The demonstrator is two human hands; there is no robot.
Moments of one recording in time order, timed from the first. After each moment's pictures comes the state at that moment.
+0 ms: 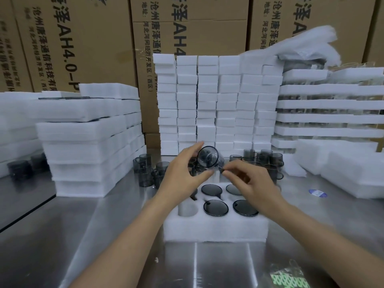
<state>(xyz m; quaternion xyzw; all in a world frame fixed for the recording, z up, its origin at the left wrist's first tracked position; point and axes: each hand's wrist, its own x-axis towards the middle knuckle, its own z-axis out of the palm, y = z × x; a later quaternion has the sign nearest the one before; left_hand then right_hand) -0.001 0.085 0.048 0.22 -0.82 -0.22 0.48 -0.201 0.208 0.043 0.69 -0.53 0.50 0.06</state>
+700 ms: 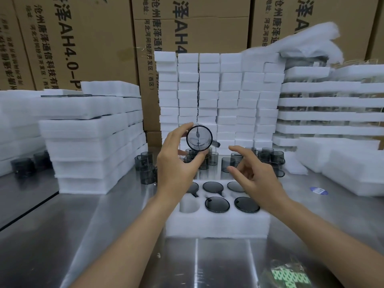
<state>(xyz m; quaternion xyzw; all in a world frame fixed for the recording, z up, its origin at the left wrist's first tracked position) 0.002 0.104 0.065 0.14 -0.70 -0.13 0.69 -0.212 0.202 0.037 0.68 -0.53 0.50 0.11</state>
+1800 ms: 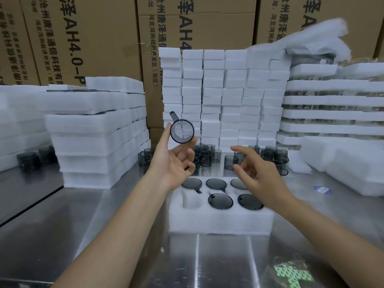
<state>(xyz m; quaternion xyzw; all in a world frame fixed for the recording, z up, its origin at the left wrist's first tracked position) 0.025 0.085 0.083 0.16 -0.38 -0.82 0.41 -0.209 0.205 0.039 0.67 -0.55 0.49 0.09</state>
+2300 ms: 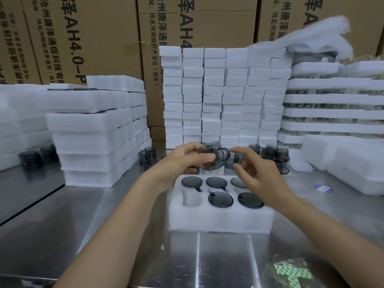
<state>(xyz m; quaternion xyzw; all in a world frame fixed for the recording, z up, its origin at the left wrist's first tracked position) 0.029 0.095 0.085 0.21 -0.76 -0.53 0.31 -0.214 0.203 0.037 0.68 -0.55 0.47 0.10</state>
